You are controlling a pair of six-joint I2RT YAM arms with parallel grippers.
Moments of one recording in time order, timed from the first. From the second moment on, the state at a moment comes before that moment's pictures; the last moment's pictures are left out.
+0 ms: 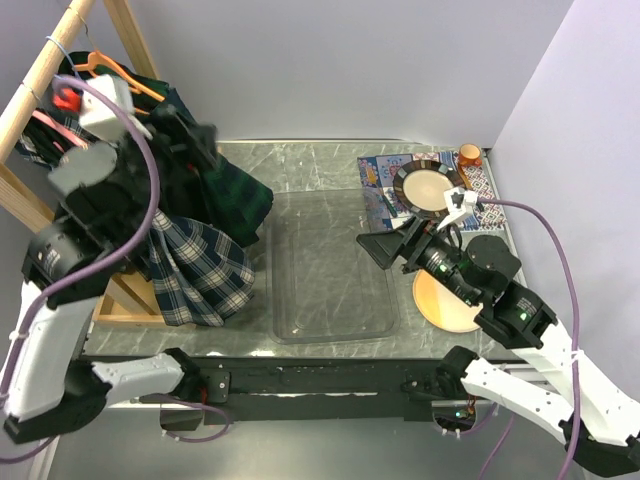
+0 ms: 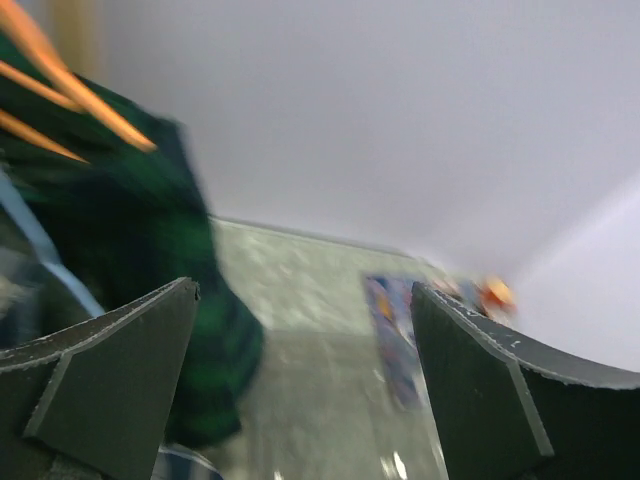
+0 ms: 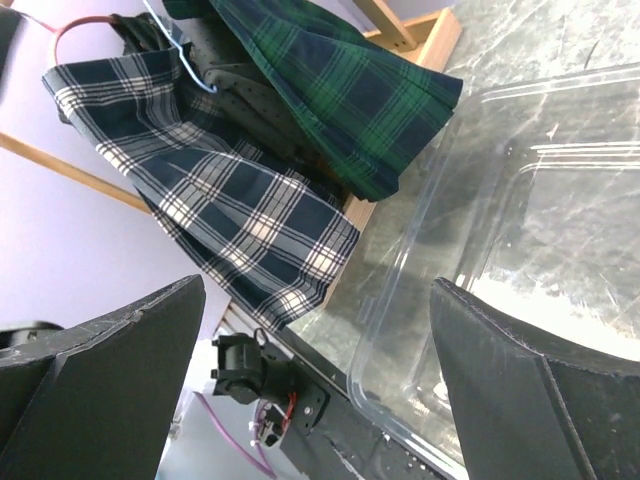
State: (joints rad) left arm -0.70 1.10 1.87 -0.73 -0.55 -0.37; right arm 0.77 0.68 1.00 -0.39 0.06 0.77
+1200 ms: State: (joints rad) left arm -0.83 1.15 1.55 0.79 -1.50 1.32; right arm 0.77 0.81 1.02 -0.24 -0.16 0.72
